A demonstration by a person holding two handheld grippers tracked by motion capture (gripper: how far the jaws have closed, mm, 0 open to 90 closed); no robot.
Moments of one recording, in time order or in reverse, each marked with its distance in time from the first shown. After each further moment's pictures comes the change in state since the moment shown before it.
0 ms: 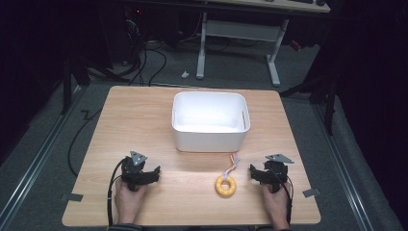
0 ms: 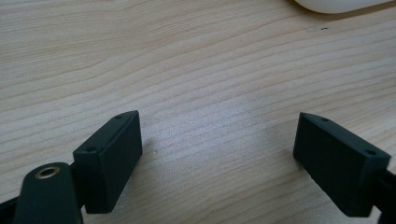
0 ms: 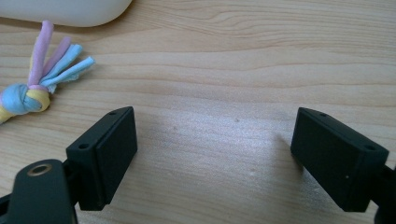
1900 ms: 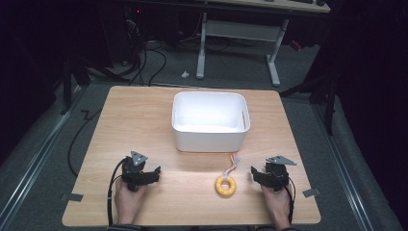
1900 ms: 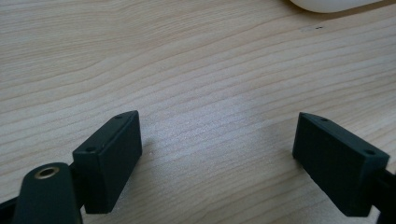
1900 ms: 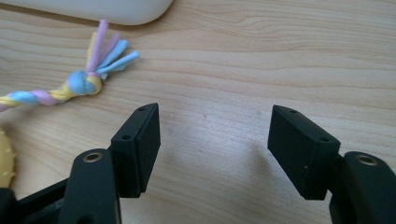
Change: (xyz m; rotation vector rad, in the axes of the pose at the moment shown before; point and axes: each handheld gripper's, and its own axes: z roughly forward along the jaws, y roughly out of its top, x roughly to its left) left arm 0.000 0.000 0.000 0.002 -0.013 0.011; right arm 0.004 0.000 -0.020 -0.001 0.084 -0.051
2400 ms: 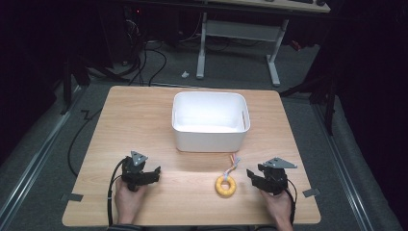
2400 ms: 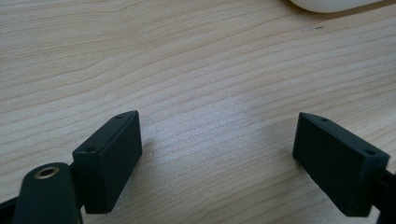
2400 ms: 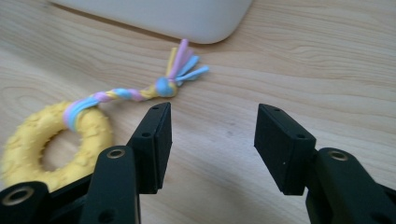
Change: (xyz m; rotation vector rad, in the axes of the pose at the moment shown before) left arm 0.000 0.000 0.000 0.000 0.000 0.000; right arm 0.019 0.005 -0.026 -0.035 0.141 -0.087
